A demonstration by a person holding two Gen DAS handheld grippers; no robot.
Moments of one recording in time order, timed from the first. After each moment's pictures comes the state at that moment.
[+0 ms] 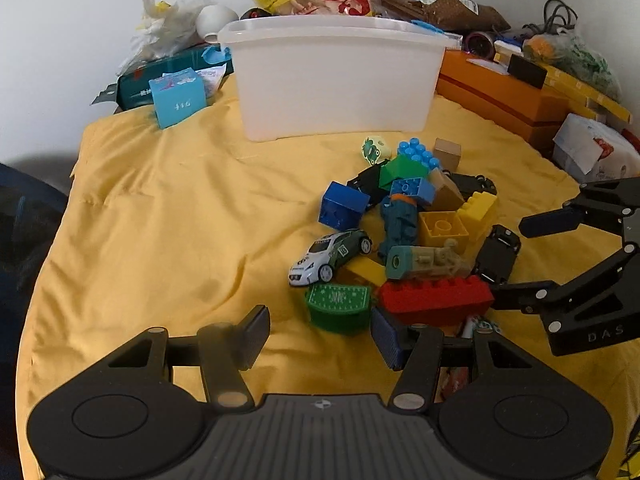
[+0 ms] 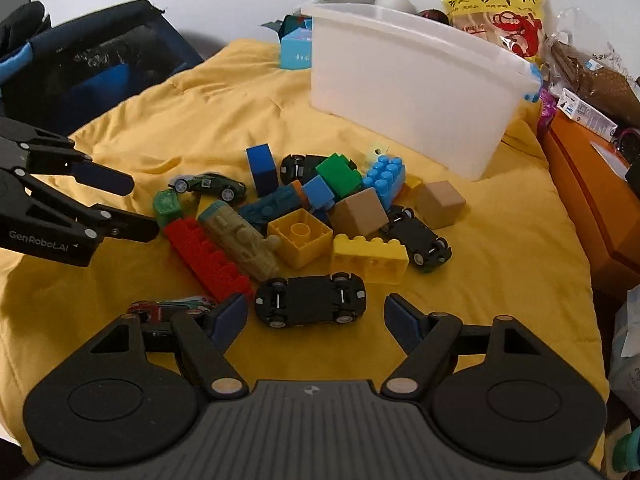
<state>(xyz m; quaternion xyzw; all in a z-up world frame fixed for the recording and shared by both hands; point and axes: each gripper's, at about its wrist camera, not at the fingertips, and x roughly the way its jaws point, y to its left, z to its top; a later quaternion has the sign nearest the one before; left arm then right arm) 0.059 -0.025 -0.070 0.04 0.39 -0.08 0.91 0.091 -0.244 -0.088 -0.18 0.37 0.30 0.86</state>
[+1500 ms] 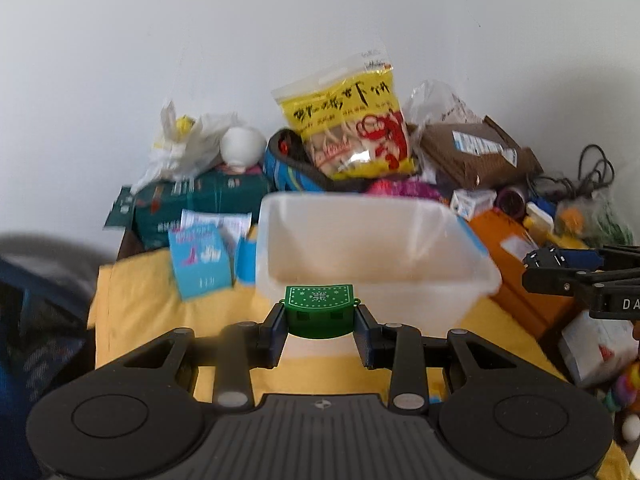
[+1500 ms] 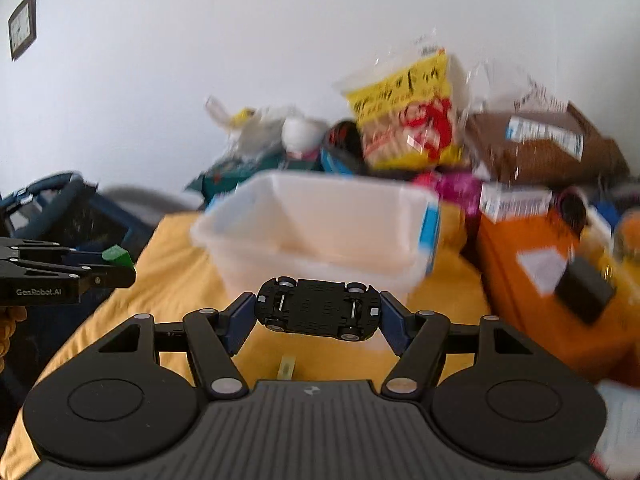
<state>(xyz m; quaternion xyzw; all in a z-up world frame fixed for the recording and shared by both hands) 0.189 -0.005 0.089 -0.01 0.30 -0.07 0.95 0.201 -0.278 0.045 -0.03 0.28 0.25 0.92</state>
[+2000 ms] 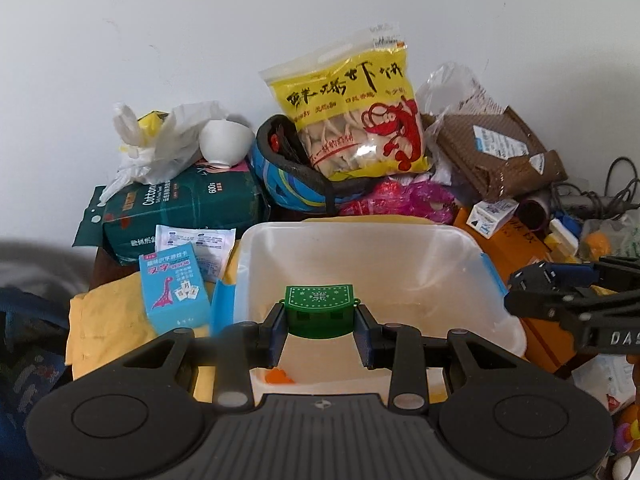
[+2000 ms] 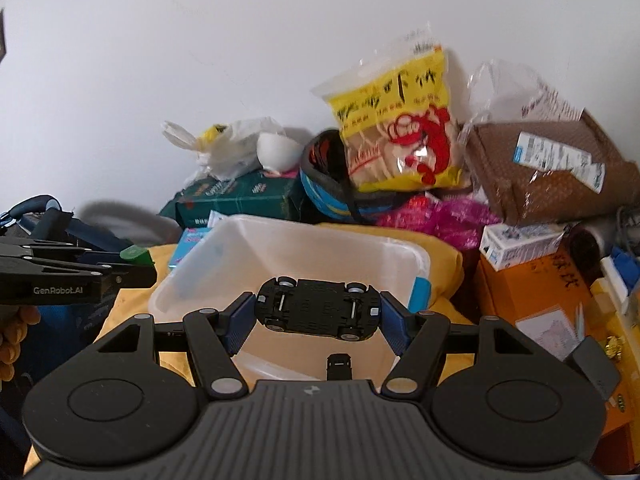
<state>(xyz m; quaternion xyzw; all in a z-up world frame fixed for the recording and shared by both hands) 0.295 -0.021 0.104 -0.01 0.37 -0.08 0.93 0.301 -0.265 0.073 -0.02 0.33 0.25 0.91</state>
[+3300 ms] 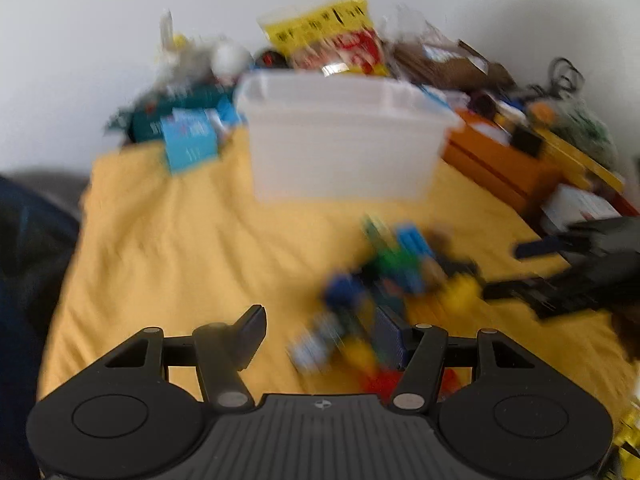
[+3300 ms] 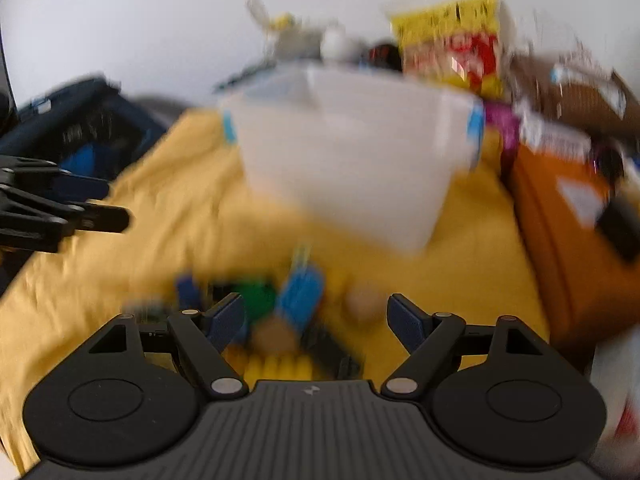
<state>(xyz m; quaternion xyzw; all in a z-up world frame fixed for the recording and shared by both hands) 0.058 -0.012 -0.020 -0.01 0.36 -0.10 0.93 0.159 -0.272 -0.043 -0.11 0.36 0.28 0.88</state>
